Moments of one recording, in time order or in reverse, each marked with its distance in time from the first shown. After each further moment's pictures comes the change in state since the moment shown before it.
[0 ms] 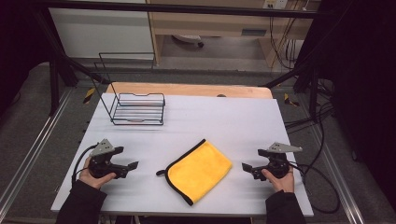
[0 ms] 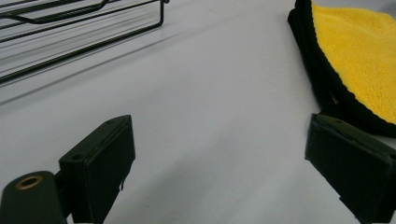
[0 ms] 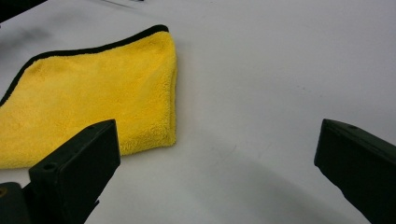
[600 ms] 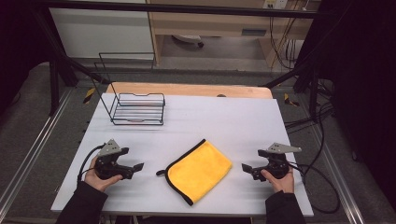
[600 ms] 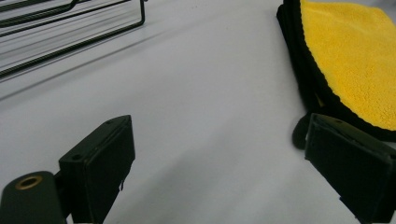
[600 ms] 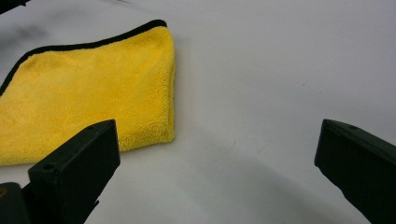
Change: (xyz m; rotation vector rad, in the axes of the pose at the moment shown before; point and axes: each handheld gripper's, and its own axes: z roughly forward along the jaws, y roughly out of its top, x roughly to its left) left arm -0.016 0.008 0.010 0.030 -0.013 0.014; right arm 0.001 -0.001 0.001 0.014 -0.010 -0.010
